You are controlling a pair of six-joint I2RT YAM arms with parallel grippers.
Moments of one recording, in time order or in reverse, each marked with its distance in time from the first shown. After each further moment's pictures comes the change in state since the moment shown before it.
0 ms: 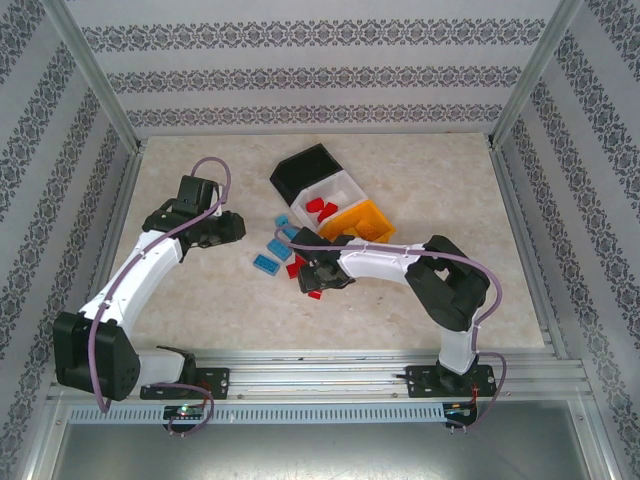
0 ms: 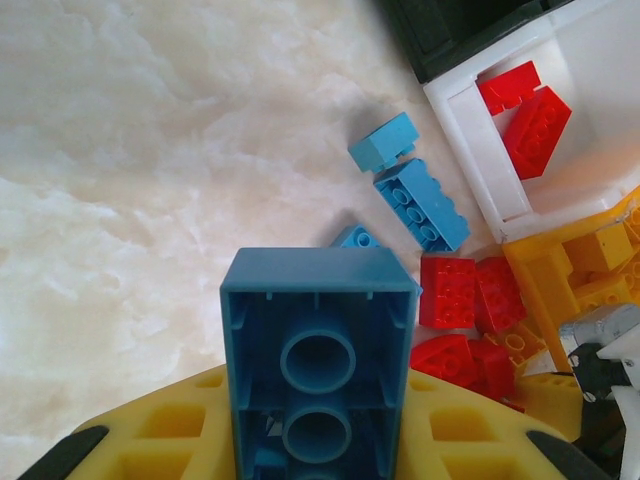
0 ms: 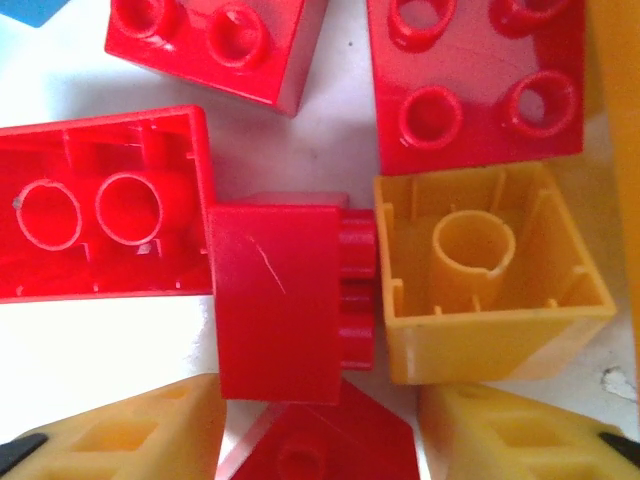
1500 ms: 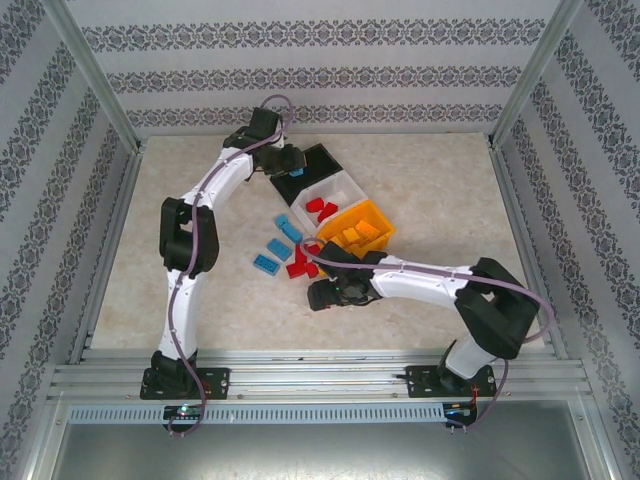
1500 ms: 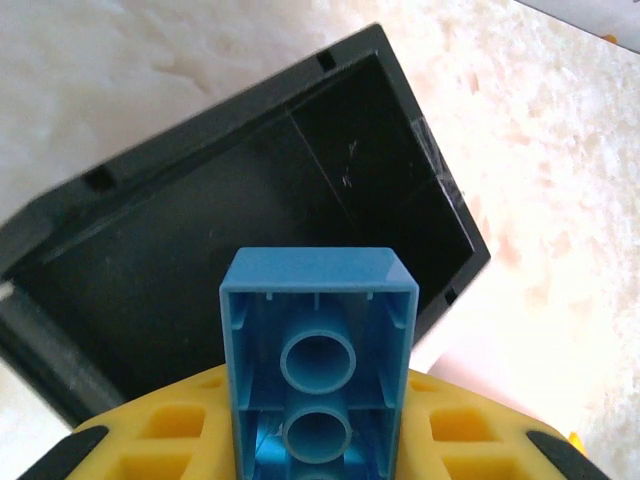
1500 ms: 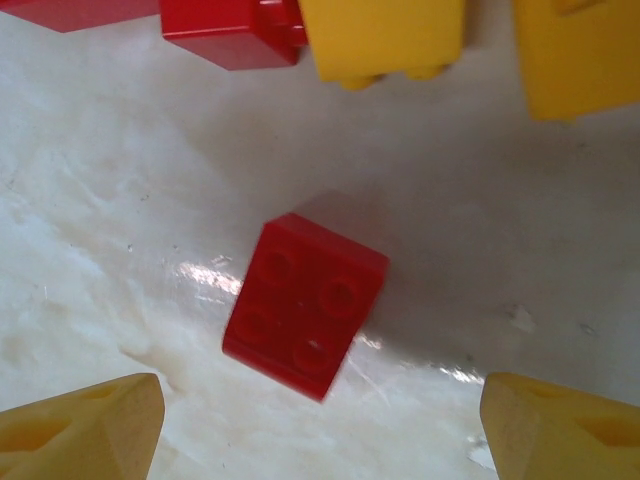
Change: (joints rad) left arm -0.092 1.022 1.105 -0.001 0.142 -0.105; right arm 0.027 -0.267 -0.240 0.006 -0.079 0.041
